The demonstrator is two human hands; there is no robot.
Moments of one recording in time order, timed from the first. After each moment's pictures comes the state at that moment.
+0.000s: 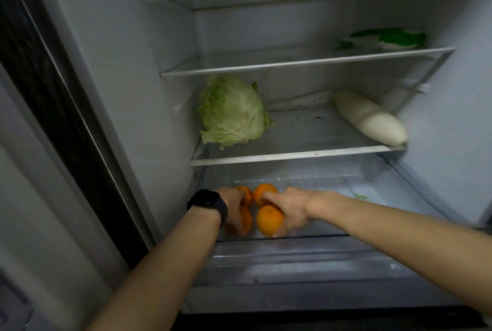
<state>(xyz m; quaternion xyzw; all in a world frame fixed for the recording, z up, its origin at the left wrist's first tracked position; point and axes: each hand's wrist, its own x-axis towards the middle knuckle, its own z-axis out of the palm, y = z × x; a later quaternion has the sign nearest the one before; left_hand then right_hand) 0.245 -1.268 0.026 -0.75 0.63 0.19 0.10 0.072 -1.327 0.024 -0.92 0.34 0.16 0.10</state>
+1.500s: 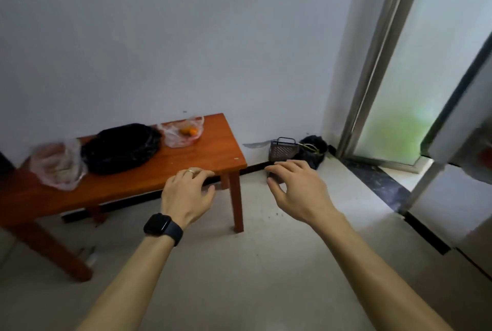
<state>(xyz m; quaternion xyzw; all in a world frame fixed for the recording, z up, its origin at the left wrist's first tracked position) 0.076 -0.264 -0.077 -0.98 -0.02 -0.15 -0.08 0.096 -0.523 -0.055 -0.96 -0.18 -0.15 0.16</state>
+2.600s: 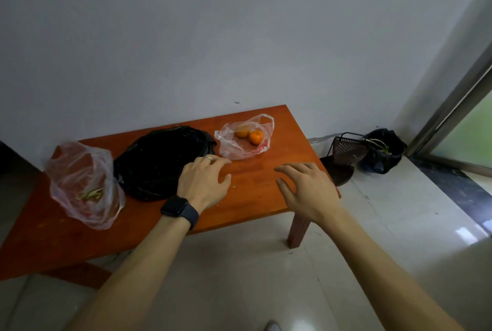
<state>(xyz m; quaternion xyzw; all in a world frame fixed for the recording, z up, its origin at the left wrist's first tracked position) 0.387 0.081 -0.129 -0.99 -0.03 -0.08 -0.08 0.413 -0.167 -0.139 -0.96 -0.21 -0.05 0.15</state>
